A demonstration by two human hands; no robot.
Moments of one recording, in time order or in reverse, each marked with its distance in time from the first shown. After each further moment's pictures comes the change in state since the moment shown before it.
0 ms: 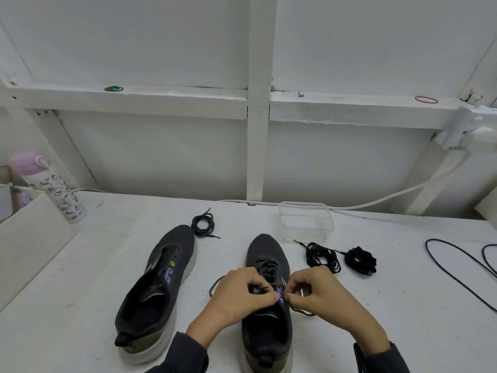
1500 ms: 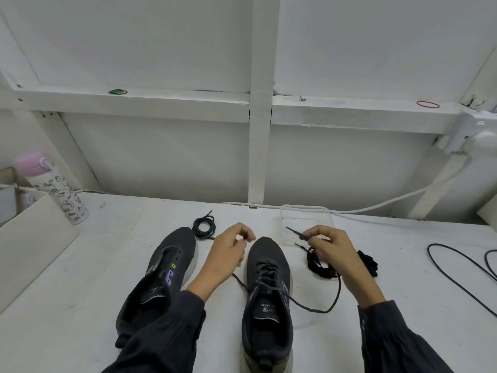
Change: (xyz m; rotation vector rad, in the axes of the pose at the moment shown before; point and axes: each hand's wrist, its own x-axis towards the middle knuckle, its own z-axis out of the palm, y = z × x) left_hand 0.049 -0.005 -0.038 -0.236 0.239 0.030; right_hand 0.048 0.008 -0.043 0.396 0.405 0.153
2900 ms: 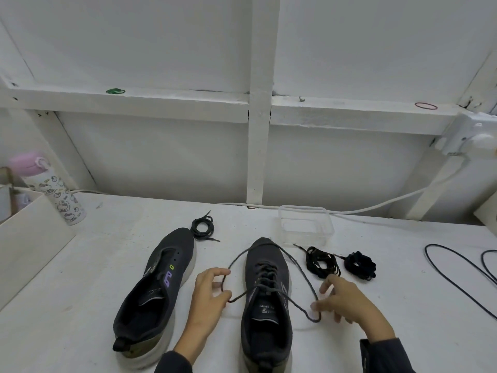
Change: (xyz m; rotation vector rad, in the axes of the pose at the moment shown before) left_hand -0.066 -0.064 0.013 -0.111 0.206 -0.255; right_hand -0.033 0.062 -0.015 -0.539 -0.263 0.444
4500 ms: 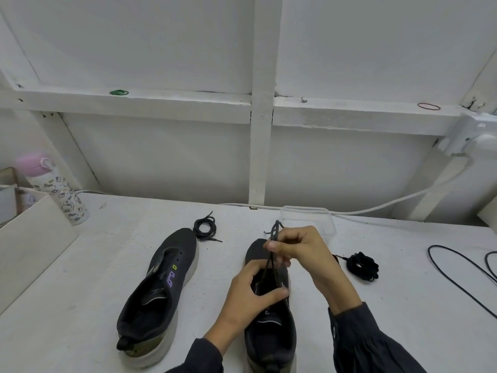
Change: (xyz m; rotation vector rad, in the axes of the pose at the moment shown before) left_hand -0.006 0.037 0.040 -0.023 -0.259 0.314; right_hand -0.028 -0.115 -0.002 0.642 -0.016 -0.634
